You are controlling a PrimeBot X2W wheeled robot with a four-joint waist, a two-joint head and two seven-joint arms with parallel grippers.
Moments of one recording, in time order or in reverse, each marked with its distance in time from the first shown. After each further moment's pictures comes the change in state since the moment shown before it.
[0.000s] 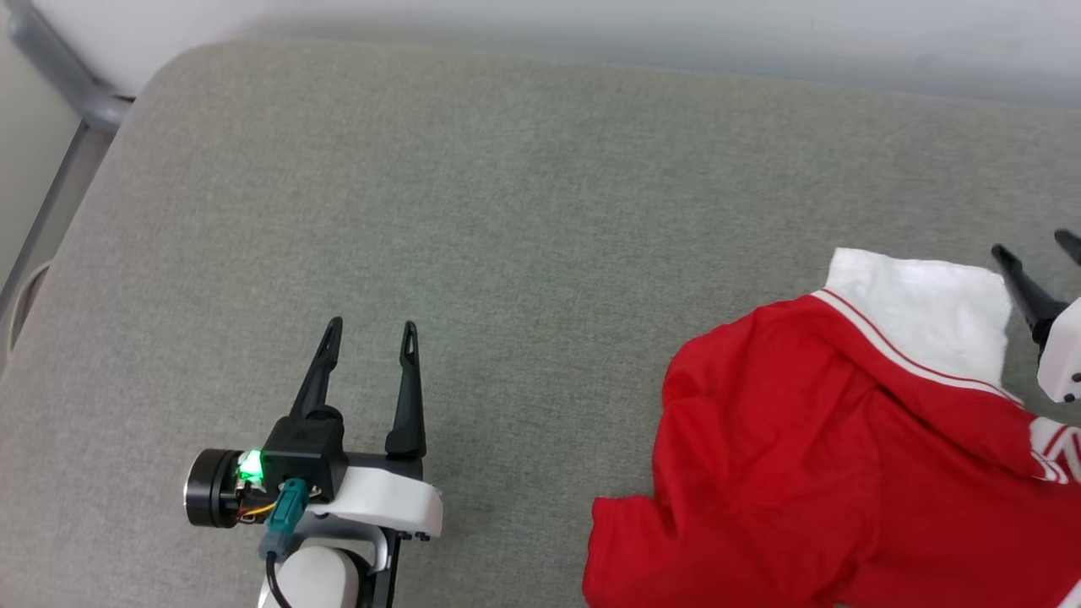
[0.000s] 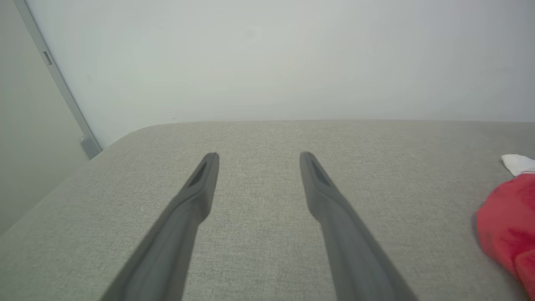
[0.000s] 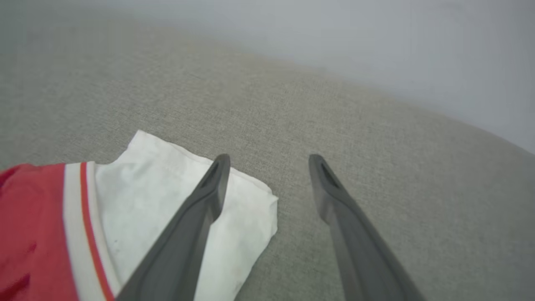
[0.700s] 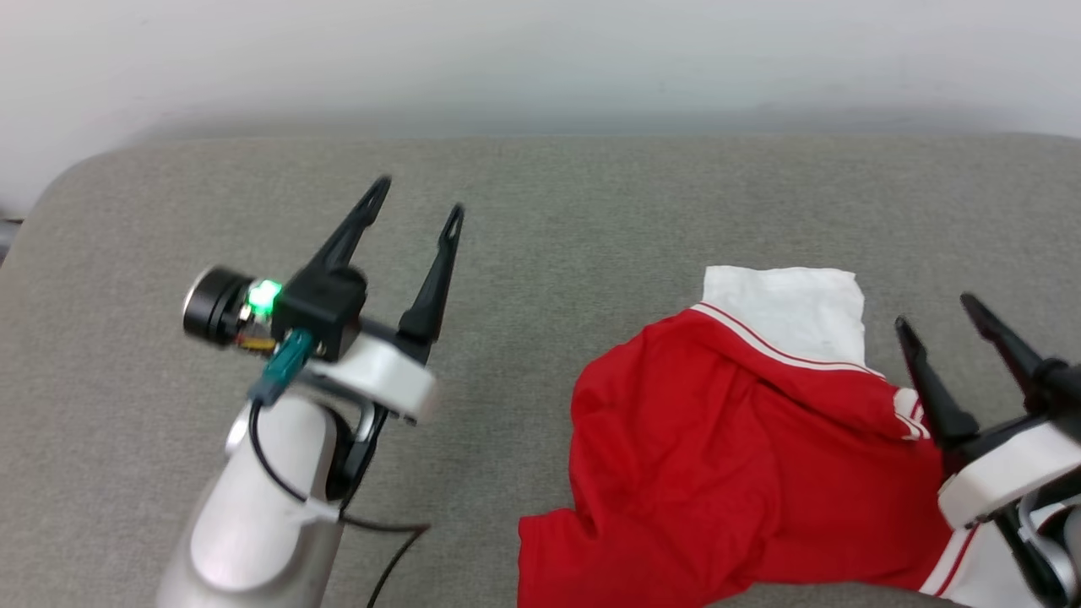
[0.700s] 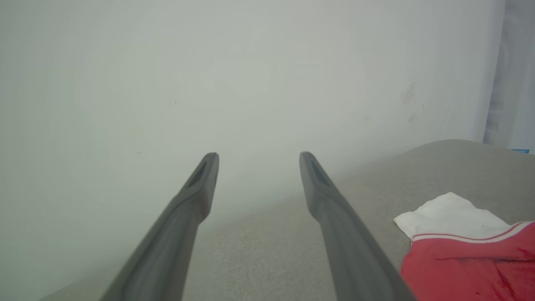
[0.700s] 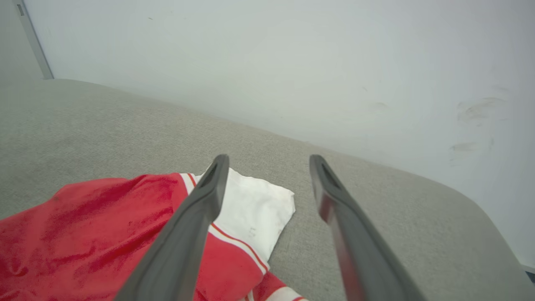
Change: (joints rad) left arm -0.290 0.127 -0.080 0.127 -0.026 -0.206 0.007; right arm 0.541 0.203 -0.589 -0.608 -0.495 0.000 -0.099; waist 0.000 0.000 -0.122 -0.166
